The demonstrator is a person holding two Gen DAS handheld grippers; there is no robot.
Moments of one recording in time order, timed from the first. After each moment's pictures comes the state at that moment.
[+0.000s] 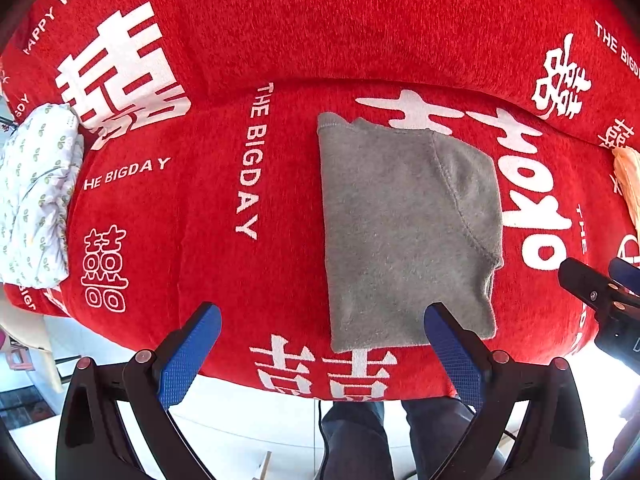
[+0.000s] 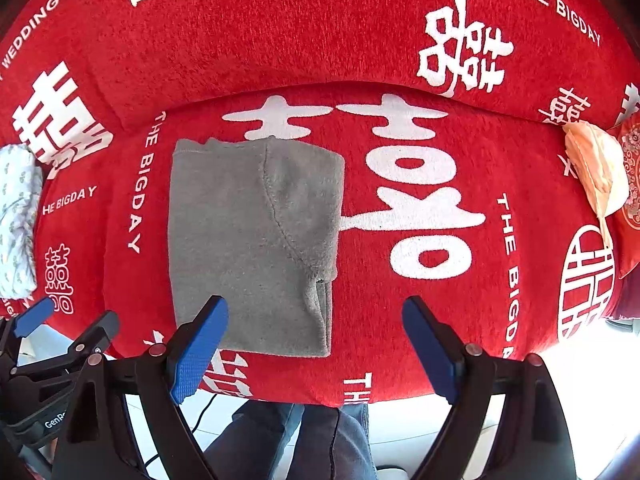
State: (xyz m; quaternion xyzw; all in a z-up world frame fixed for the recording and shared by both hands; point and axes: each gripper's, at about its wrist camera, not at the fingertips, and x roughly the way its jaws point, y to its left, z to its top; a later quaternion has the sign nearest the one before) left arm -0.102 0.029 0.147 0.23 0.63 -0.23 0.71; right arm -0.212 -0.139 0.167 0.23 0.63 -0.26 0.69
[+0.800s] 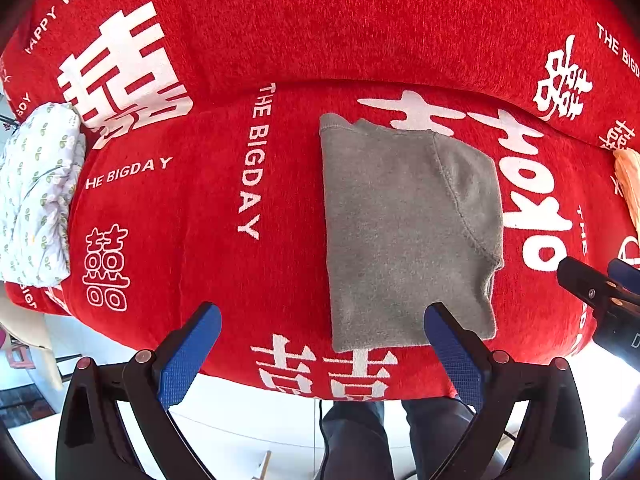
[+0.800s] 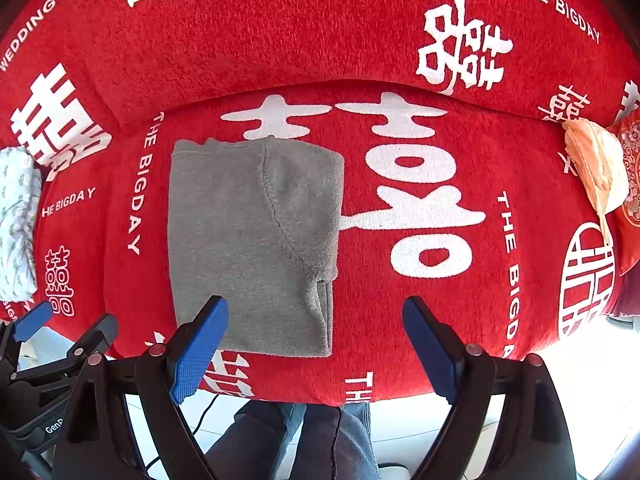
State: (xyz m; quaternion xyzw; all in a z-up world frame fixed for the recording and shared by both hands) left arm -0.102 0.028 0.149 0.22 0.63 -0.22 0.71; right arm -0.213 -0.139 0.166 0.23 0.63 -0.26 0.69
